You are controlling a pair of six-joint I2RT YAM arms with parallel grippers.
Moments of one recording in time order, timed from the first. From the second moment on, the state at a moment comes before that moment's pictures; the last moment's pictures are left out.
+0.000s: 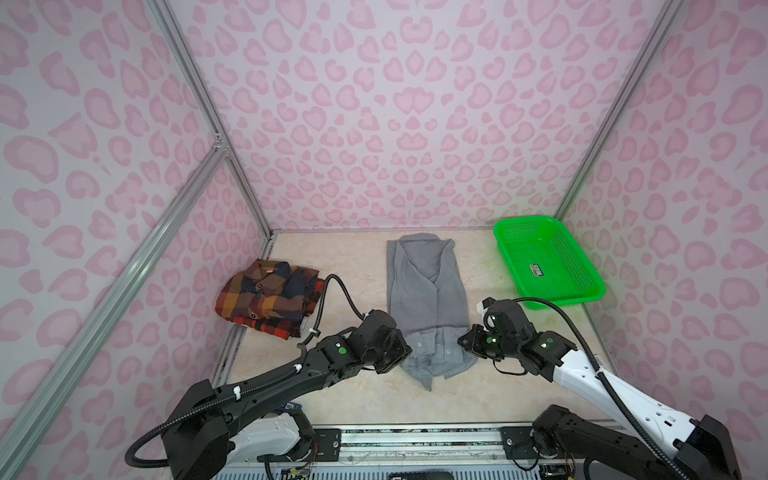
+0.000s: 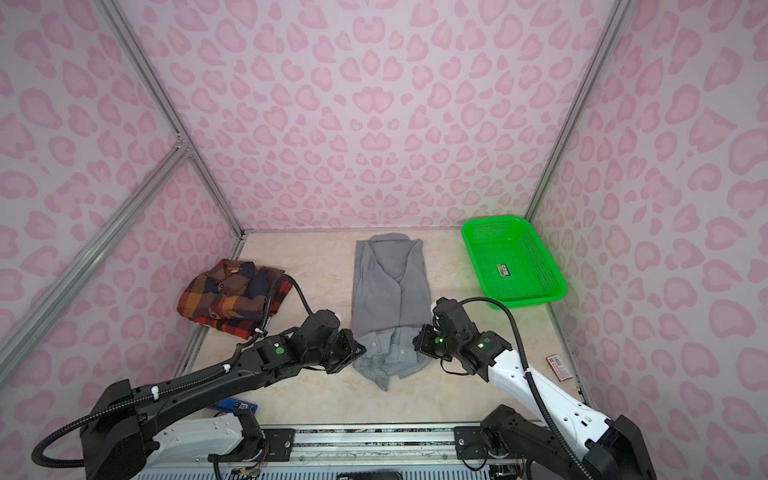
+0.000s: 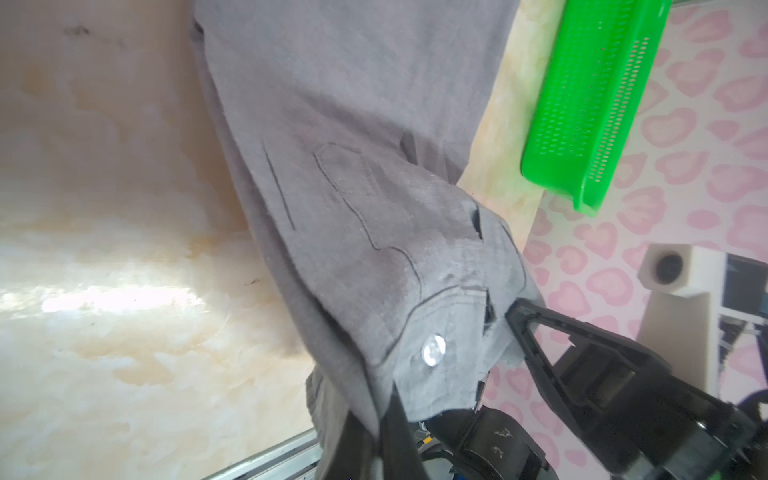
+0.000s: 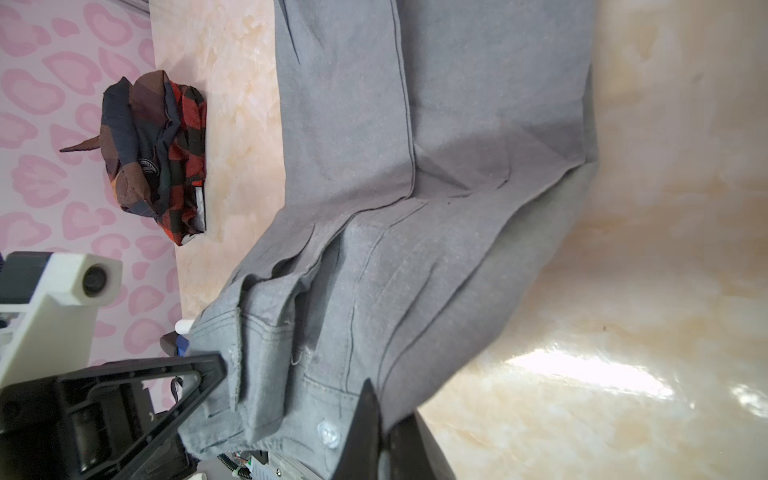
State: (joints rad) left arm -0.89 1.19 0.73 -0.34 0.13 -1.38; right arm 0.58 1.02 0.68 -0.52 -0.25 0.89
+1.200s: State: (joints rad) left arm -0.71 1.56 0.97 -0.41 0.26 -1.33; right arm 0.38 1.35 0.77 -0.38 -0.43 0.77
